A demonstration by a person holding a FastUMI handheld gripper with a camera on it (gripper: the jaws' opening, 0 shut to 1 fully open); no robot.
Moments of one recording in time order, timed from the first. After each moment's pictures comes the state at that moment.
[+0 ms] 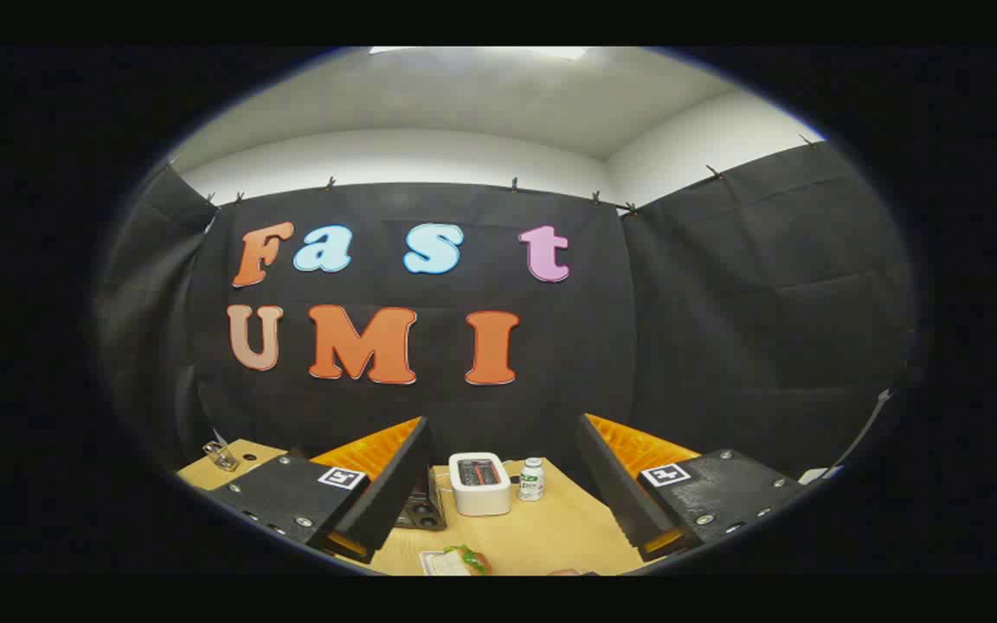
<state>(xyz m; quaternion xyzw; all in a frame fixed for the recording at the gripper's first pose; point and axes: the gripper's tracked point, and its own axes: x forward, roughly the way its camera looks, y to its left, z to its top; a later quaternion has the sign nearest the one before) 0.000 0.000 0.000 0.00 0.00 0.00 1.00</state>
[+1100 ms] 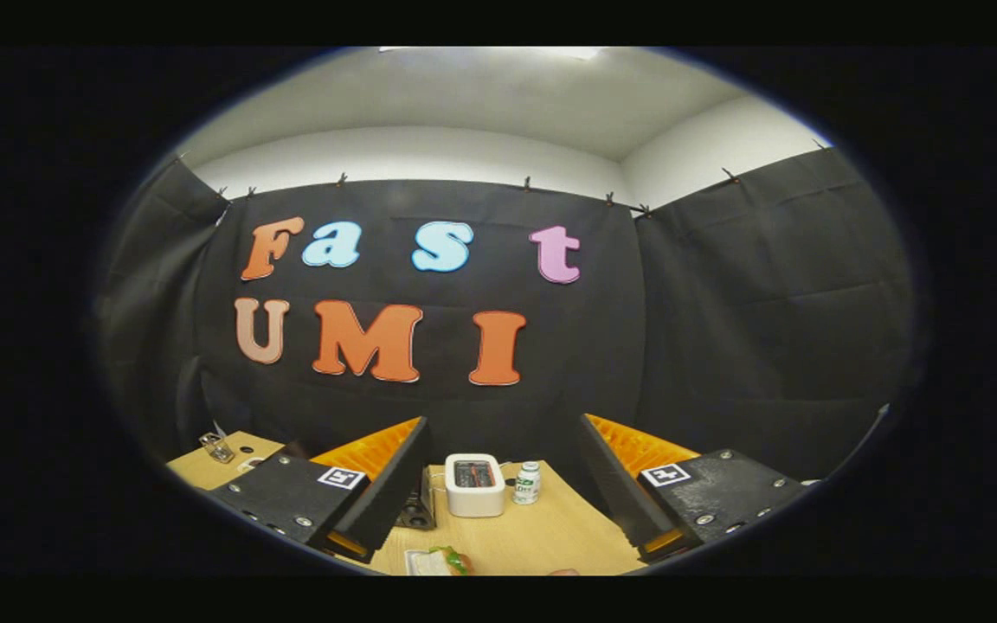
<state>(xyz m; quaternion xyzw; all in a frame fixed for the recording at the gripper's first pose) 0.017 -0.015 -0.009 -0.01 0.00 0.01 1.00</state>
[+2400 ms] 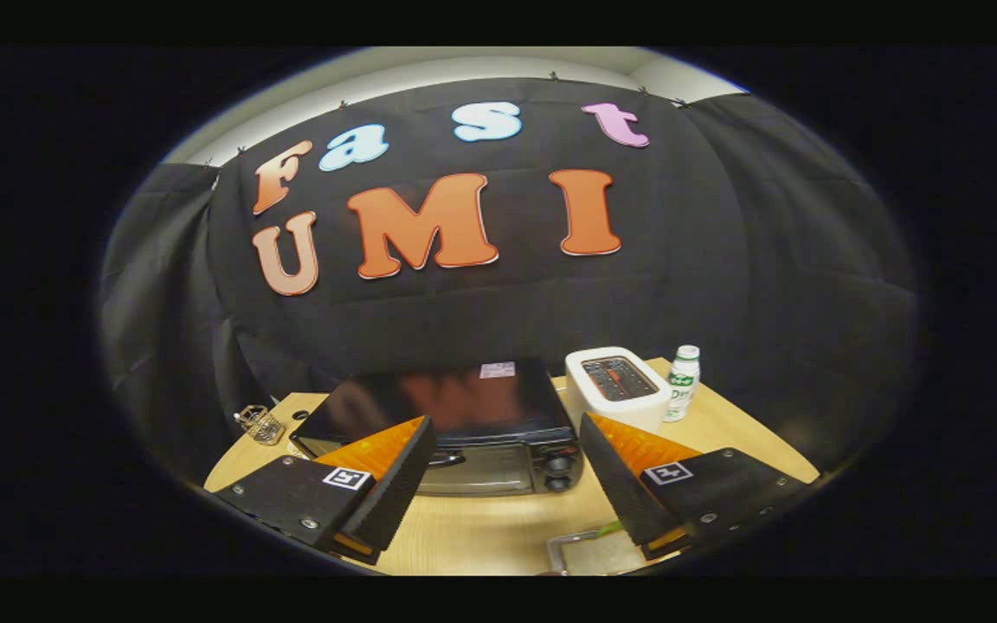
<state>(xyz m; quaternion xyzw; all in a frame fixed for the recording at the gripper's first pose) 0.102 0.209 -0.242 0.05 0.20 0.11 0.97</state>
